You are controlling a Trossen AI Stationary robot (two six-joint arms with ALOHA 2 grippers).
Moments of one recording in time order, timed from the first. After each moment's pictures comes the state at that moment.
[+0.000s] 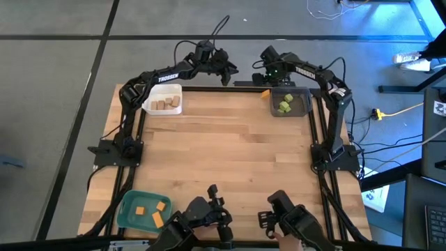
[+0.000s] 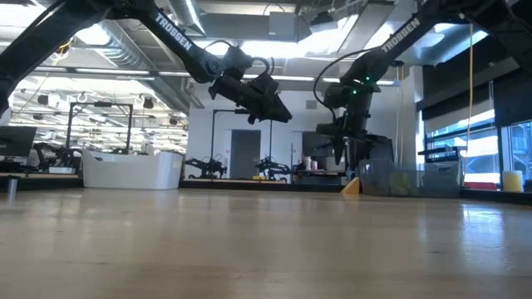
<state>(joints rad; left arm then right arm) 0.78 2.08 1.62 0.14 0.46 0.01 -0.94 2.00 1.58 -0.84 -0.01 0.46</state>
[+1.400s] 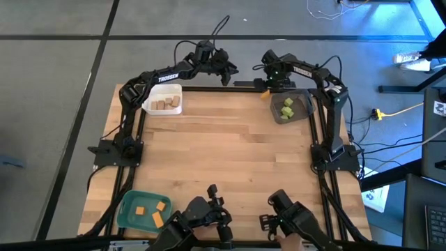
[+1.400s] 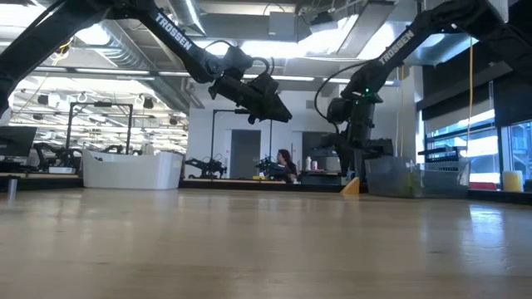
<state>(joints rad) 0.78 2.08 1.62 0.14 0.47 0.01 -0.97 2.07 1.58 -0.92 -0.10 0.43</state>
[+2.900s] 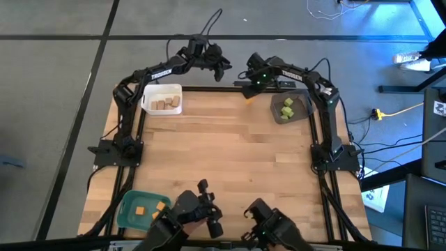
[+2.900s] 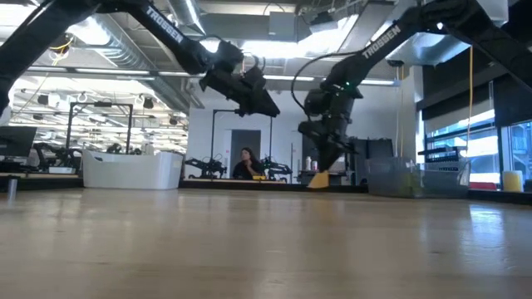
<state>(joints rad) 0.84 2.01 1.62 0.04 0.49 0.11 -0.82 2.13 1.70 -0.93 -0.23 0.16</state>
